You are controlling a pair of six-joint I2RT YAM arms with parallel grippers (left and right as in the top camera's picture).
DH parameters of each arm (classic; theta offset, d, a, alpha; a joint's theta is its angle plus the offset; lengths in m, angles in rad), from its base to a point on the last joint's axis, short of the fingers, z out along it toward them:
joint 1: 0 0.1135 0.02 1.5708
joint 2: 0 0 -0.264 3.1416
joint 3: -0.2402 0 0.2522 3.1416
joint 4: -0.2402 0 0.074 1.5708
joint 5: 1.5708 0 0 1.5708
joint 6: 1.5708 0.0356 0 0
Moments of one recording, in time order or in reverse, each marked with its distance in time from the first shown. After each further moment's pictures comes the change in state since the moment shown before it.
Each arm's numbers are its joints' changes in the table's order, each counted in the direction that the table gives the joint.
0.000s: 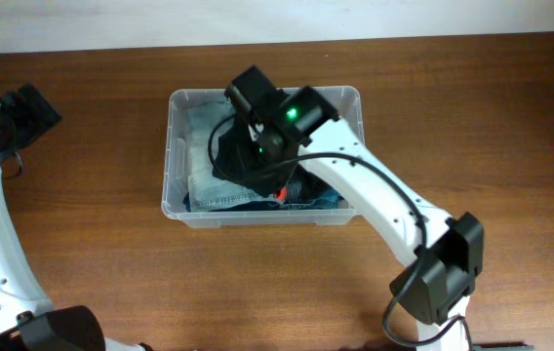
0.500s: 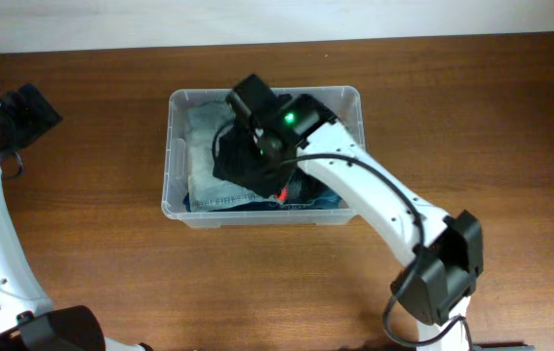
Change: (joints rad) left arm 0.000 0.000 0.000 0.000 0.000 0.000; right arm 0.000 0.007 -0.006 0.015 0.063 0.024
